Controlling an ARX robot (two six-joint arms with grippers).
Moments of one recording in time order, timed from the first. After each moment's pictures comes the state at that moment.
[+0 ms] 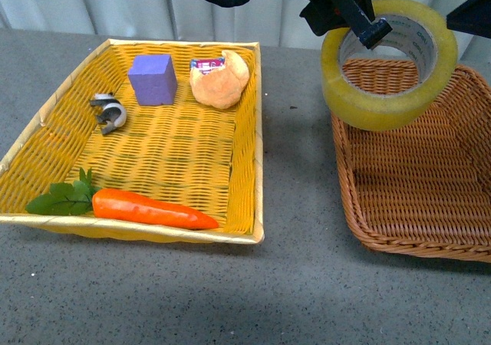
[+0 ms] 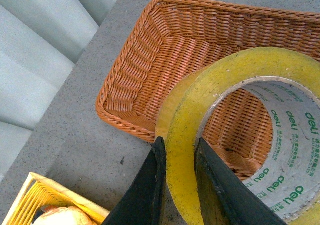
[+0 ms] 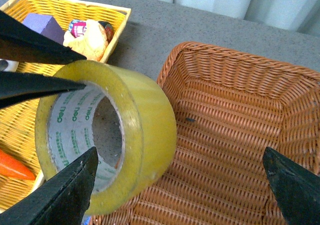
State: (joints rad) left arm -0.47 2.02 1.47 -0.02 0.38 0.66; right arm 0.06 1.48 0.83 0.06 -0.29 -0.10
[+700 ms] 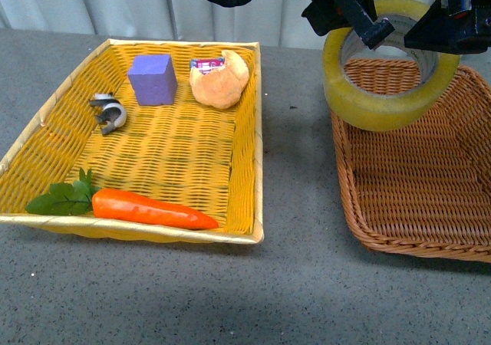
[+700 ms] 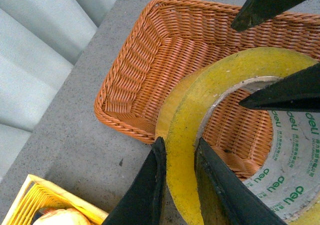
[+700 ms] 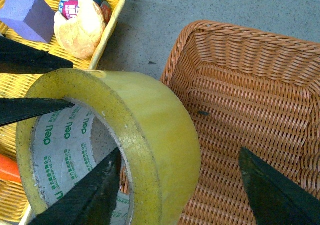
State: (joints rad) left arm -0.47 2.02 1.47 -0.02 0.38 0.66; right arm 0.12 1.65 0.97 -0.03 -0.23 -0.05
